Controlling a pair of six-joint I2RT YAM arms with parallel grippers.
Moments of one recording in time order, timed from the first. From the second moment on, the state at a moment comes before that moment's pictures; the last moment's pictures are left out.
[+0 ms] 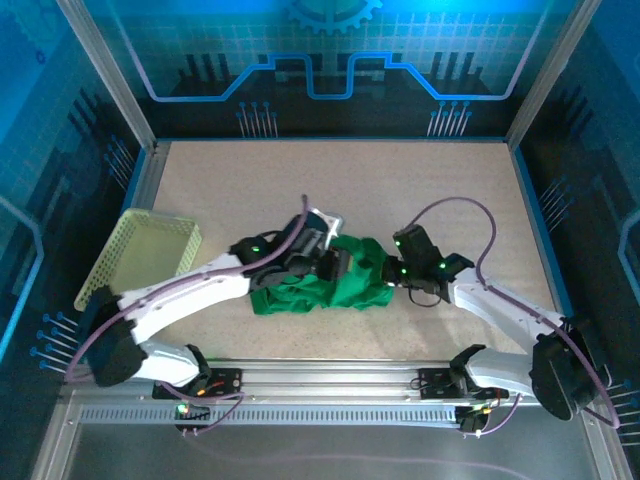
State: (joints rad) left arm -0.88 1.42 1.10 -0.46 0.04 -0.56; right arm 0.52 1.18 0.68 -0.52 -0.01 0.67
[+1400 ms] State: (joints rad) left arm -0.68 1.29 0.62 -0.27 -0.04 -0.77; right arm 0.96 1.68 1.03 -0.48 0.15 0.52
